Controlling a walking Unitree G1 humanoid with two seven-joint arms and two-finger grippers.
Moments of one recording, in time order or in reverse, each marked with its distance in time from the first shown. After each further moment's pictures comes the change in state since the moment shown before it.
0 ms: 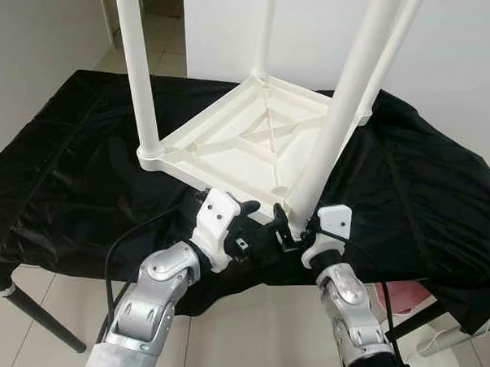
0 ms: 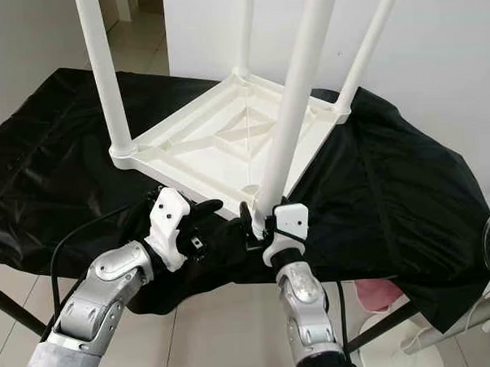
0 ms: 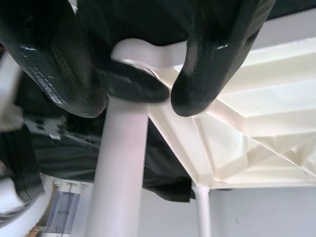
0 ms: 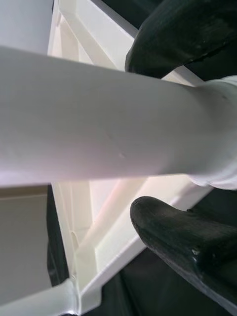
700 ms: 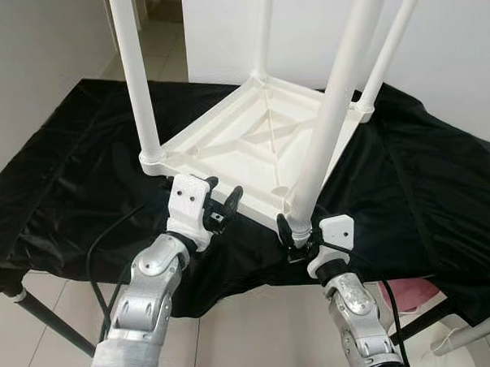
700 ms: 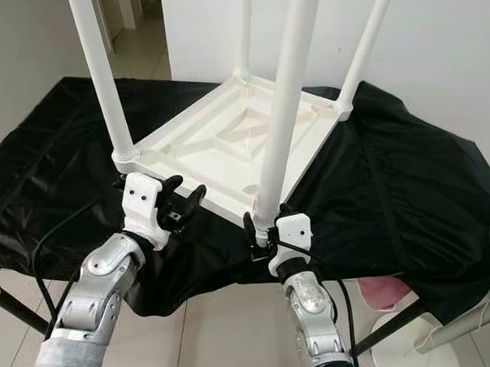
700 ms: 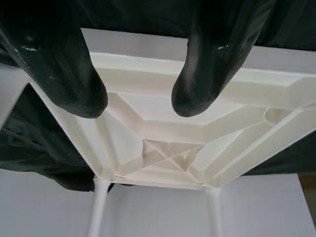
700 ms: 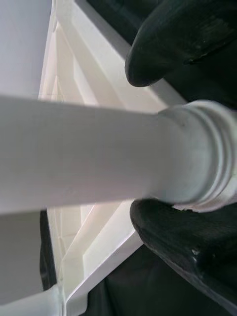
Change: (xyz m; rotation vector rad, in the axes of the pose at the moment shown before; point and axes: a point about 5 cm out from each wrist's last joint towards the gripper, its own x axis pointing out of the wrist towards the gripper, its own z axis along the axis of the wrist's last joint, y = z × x) left arm -0.007 0.043 -0.013 -0.063 -0.041 0.442; right arm -0.009 -0.016 -0.010 -0.082 0.013 -0.020
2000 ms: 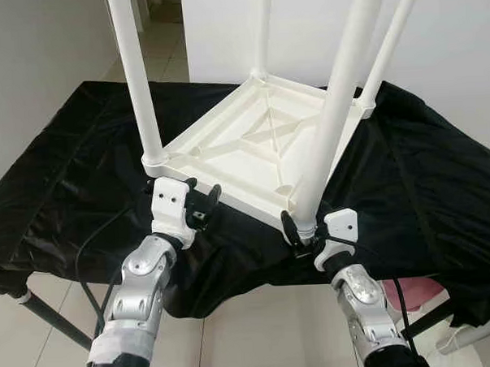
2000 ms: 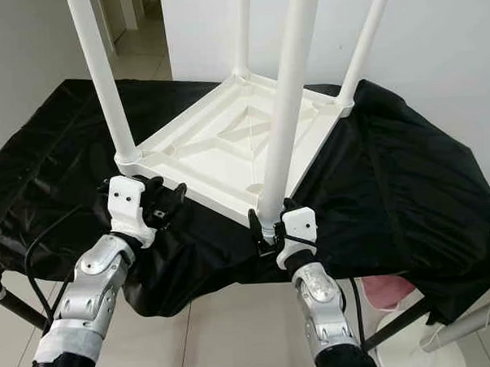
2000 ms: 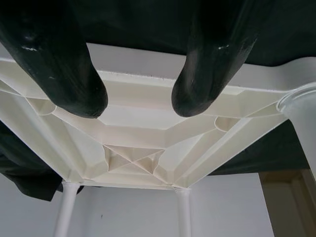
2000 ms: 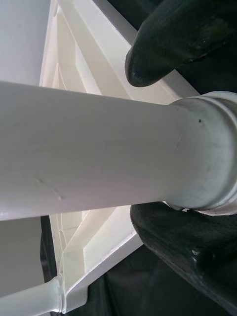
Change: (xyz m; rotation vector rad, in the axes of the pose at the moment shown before) left arm -0.012 0.026 -0.012 0.062 -0.015 0.079; right arm 0.010 -0.012 -0.002 0.008 -0.002 0.059
